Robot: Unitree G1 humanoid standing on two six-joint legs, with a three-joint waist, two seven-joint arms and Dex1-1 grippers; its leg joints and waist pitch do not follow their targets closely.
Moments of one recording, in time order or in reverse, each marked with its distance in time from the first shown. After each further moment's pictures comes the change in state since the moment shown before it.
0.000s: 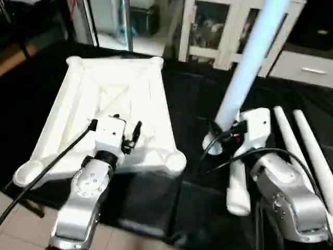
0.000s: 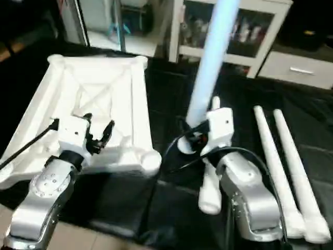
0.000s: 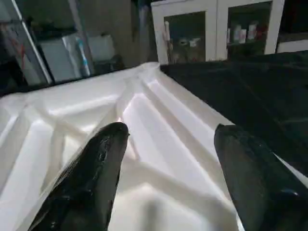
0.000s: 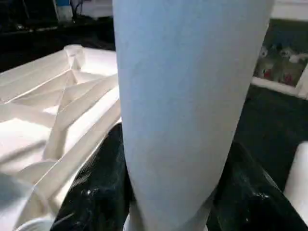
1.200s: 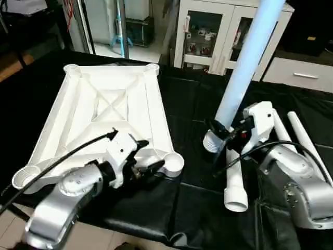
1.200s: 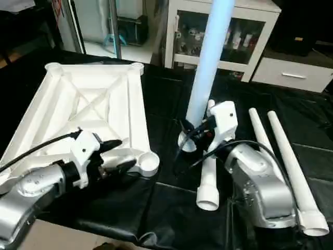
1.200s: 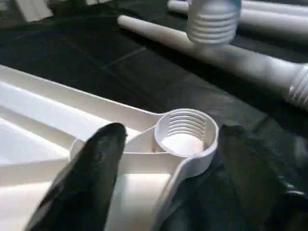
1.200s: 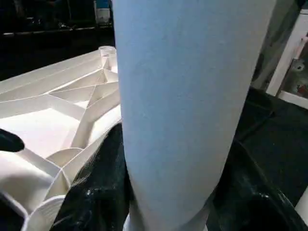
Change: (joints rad) left arm -0.074 0.317 -0.102 0.028 -0.244 0.146 -0.651; right arm -0.089 -0.145 -0.046 0.106 0.087 0.003 0.223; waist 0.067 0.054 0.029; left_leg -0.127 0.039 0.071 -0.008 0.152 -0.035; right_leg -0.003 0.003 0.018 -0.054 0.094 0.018
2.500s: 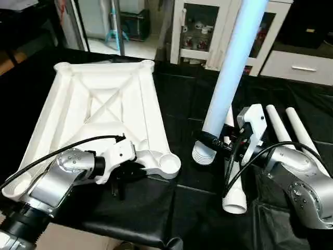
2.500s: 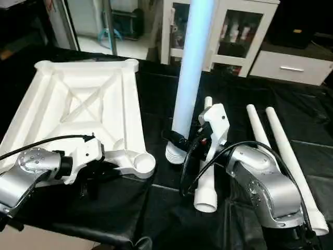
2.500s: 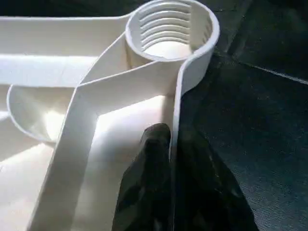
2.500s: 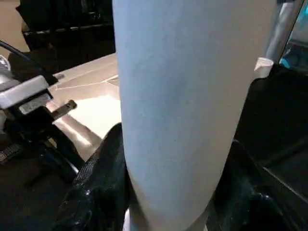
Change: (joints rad) left arm -0.173 0.140 -0.170 0.358 0.157 -0.220 -0.295; right arm 0.025 -0.059 0.043 -0.088 0.099 0.071 0.155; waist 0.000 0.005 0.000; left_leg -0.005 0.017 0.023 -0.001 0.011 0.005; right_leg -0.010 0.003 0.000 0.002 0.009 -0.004
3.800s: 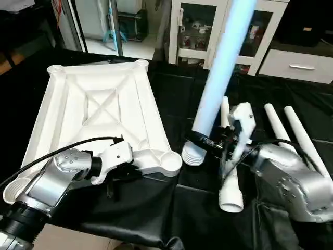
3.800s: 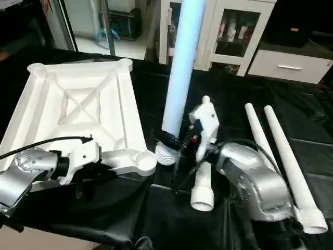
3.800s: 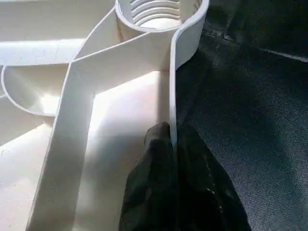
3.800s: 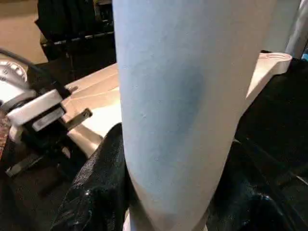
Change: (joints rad) left arm 0.004 -0.002 0.013 0.016 0.035 -0.015 -0.037; right arm -0.070 0.073 0.048 0.088 0.019 0.019 -0.009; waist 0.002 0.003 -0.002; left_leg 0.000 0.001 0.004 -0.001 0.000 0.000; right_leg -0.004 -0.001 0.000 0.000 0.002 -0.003
